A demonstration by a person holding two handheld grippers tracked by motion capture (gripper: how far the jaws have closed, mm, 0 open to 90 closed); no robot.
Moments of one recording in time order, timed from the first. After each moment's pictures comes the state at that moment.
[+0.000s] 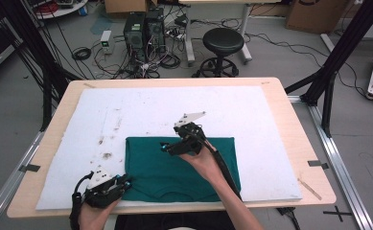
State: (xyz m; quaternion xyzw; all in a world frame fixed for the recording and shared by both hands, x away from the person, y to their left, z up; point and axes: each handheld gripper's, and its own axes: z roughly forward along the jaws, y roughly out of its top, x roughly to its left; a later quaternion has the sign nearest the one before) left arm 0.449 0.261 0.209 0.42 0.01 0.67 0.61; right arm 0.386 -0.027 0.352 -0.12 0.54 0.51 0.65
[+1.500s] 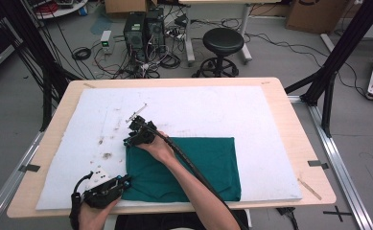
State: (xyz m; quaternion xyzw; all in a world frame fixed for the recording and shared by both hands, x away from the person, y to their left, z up) left arm 0.452 0.264 0.209 0.42 -0.01 0.67 0.61; right arm 0.437 0.120 0.421 -0.11 0.64 0.42 0.63
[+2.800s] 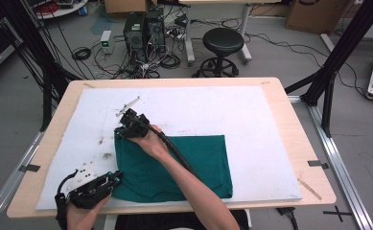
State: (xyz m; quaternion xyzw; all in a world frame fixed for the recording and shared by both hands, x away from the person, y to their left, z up) left arm 0.417 0.277 0.198 0.40 -0.04 0.68 0.62; right arm 0.393 0.131 0.411 -0.17 0.62 0.43 0.64
